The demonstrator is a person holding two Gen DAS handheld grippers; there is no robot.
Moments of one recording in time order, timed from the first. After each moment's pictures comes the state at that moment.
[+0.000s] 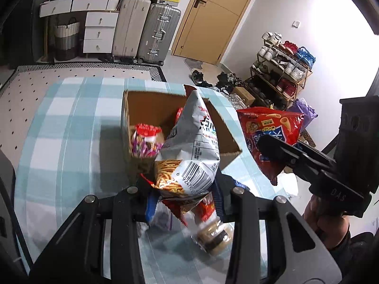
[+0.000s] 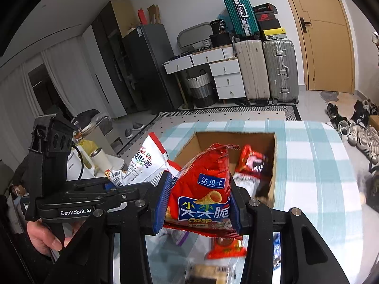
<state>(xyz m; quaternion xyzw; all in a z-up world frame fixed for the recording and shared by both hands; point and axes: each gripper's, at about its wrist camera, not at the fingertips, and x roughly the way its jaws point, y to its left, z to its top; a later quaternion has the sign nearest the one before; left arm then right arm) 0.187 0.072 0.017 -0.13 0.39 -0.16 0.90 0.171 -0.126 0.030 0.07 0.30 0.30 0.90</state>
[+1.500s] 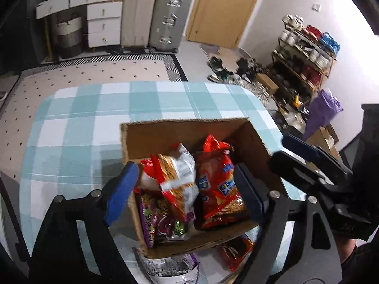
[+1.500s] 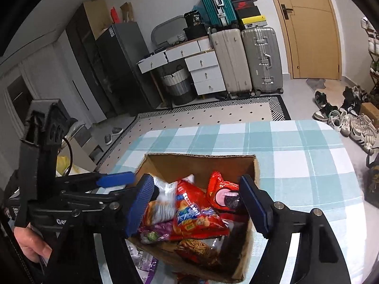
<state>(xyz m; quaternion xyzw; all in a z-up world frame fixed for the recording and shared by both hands) 0.350 0.056 -0.022 -0.08 0.44 -0.11 0.89 0.303 -0.129 -0.004 0.09 0.33 0.24 0.91</state>
